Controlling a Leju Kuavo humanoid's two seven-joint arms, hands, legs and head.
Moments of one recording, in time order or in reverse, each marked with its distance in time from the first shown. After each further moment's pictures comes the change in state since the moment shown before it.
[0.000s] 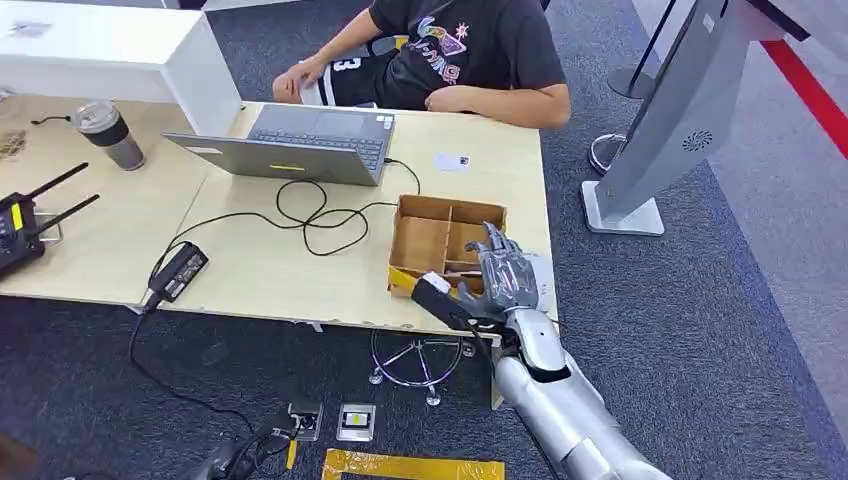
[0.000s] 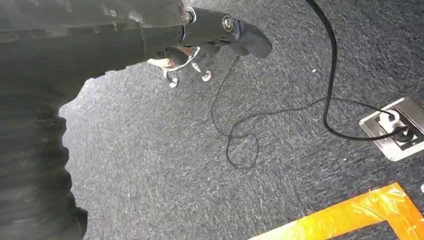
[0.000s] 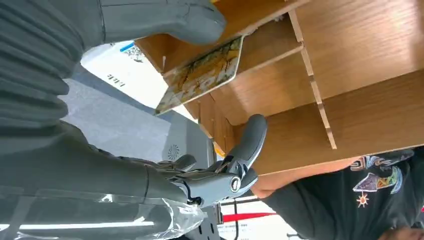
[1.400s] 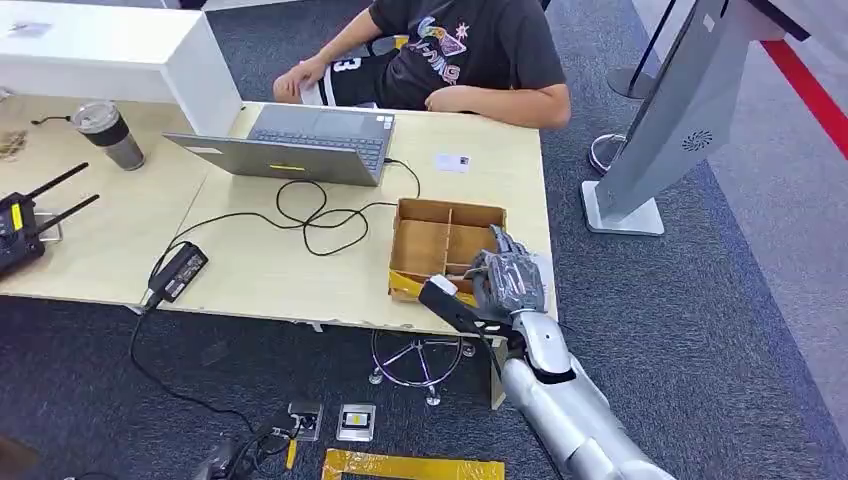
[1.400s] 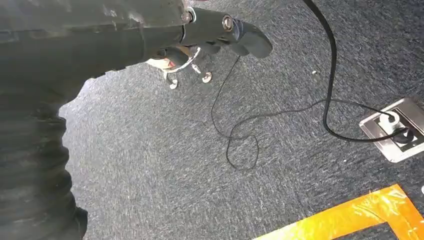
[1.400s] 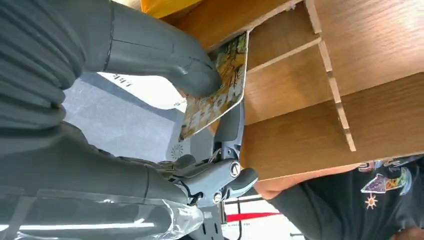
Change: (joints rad) left arm -0.002 0.001 0.007 0.000 -0.012 -0.002 0.000; right arm -0.005 -0.013 0.000 0.024 -0.017 -0.021 -0.018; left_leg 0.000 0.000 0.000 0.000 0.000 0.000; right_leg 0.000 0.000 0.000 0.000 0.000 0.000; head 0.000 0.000
